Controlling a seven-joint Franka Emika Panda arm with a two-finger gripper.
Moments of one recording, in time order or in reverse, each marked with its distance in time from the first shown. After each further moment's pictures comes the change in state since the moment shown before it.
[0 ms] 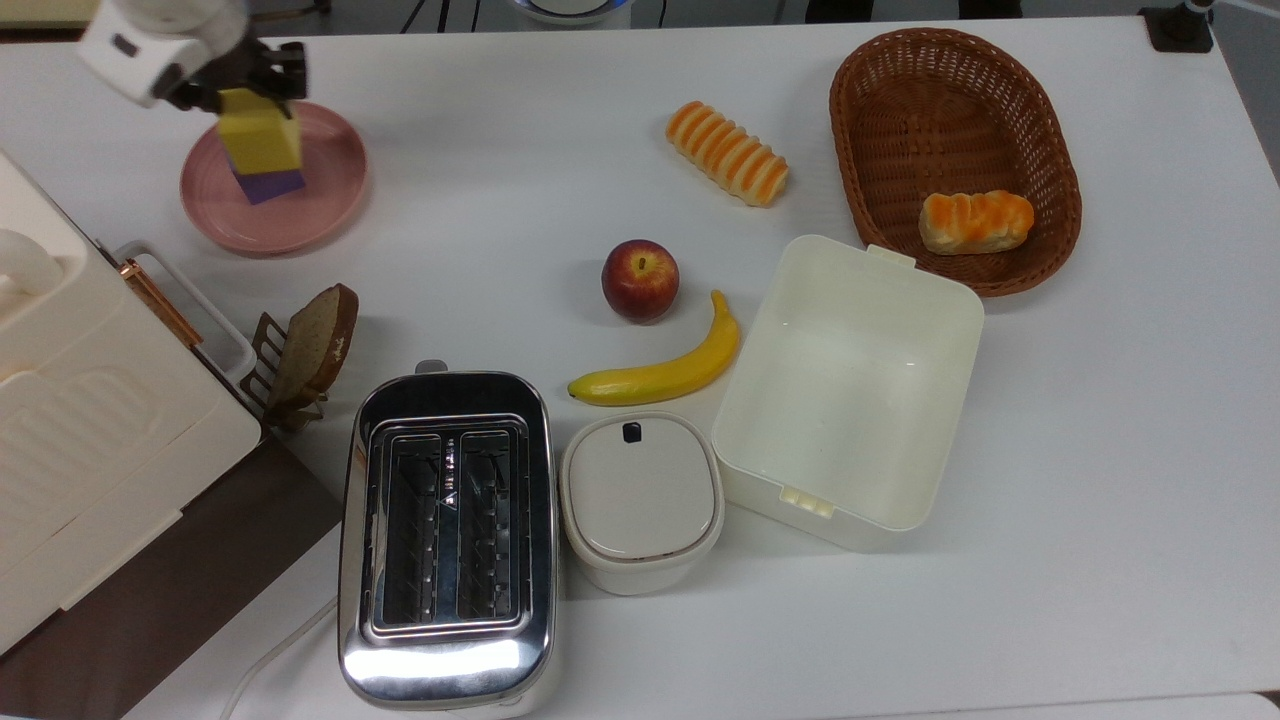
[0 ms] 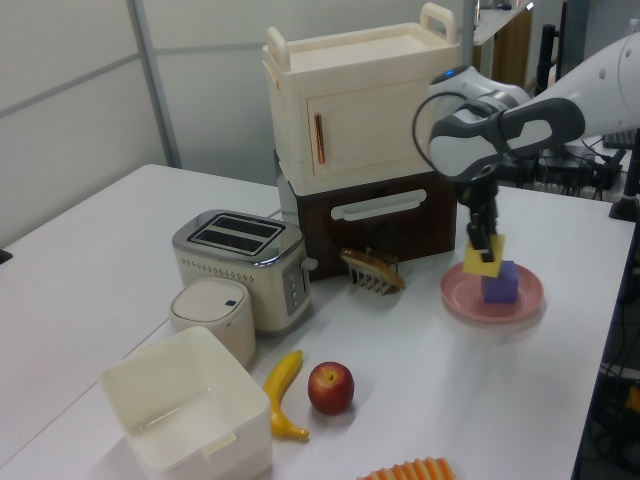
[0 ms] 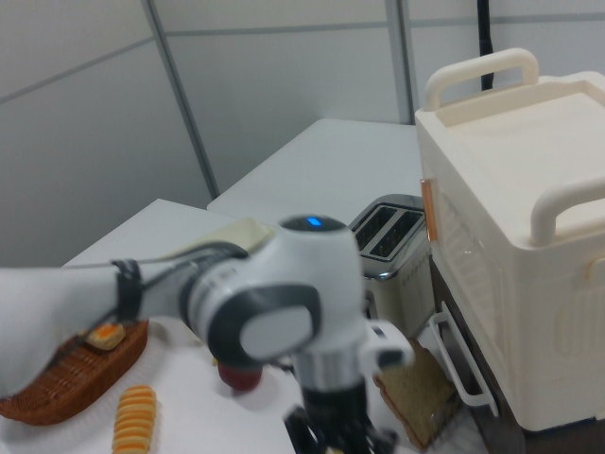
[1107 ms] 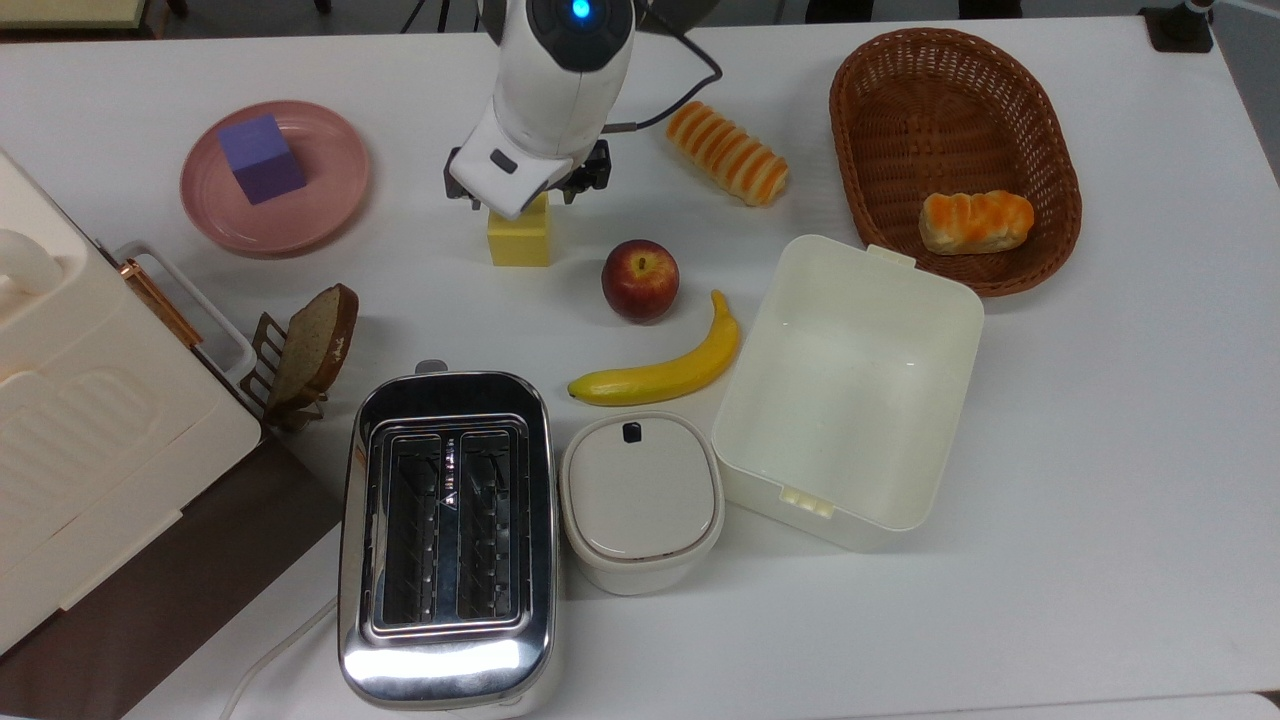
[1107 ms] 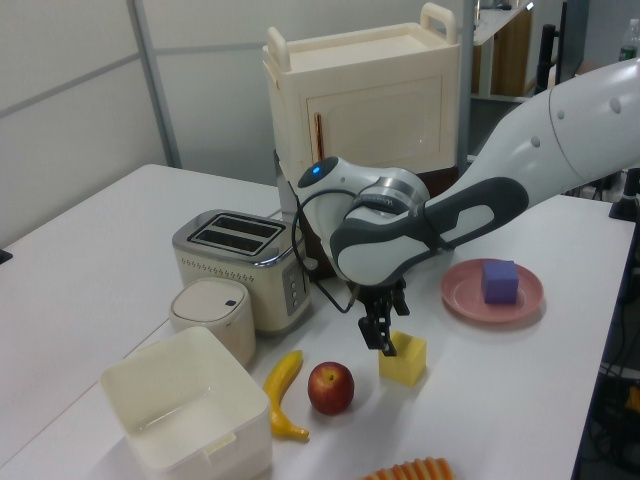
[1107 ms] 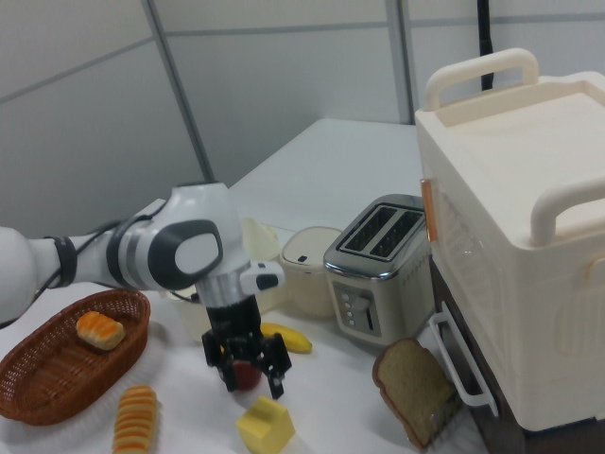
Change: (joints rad) arm 0.469 0.087 0.006 0.009 0.003 0.008 0.481
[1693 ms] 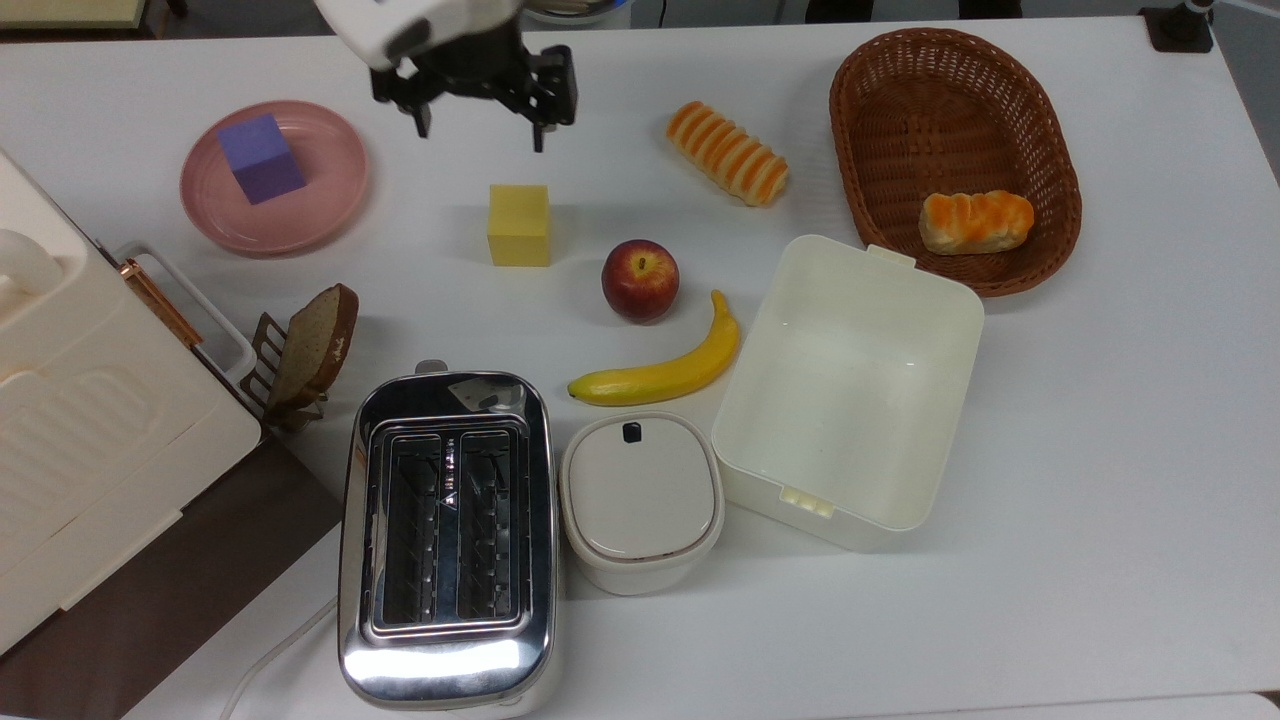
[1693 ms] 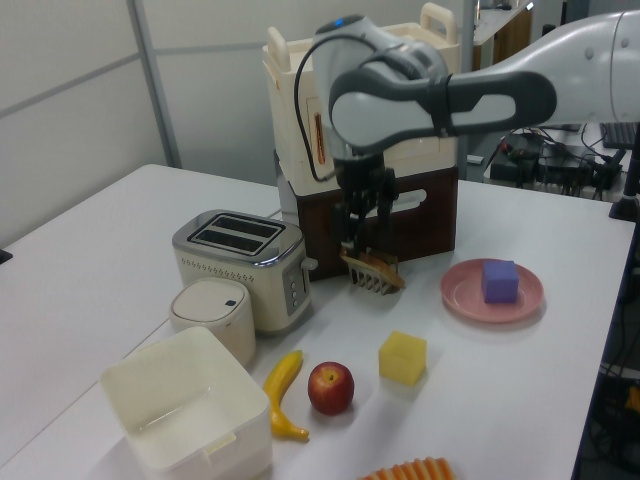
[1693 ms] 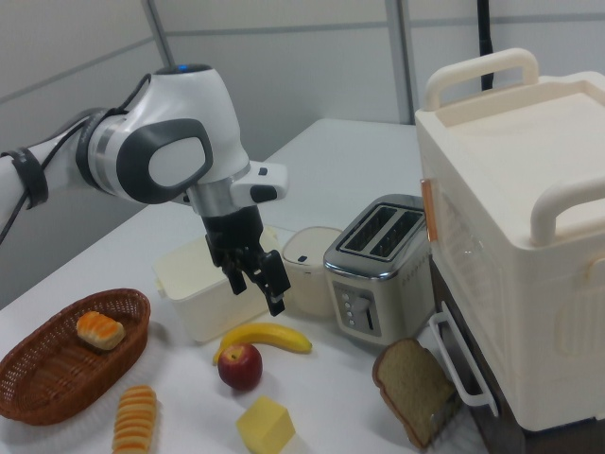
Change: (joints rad) arm -0.067 -0.070 -0.029 0.309 0.153 -0.175 0.150
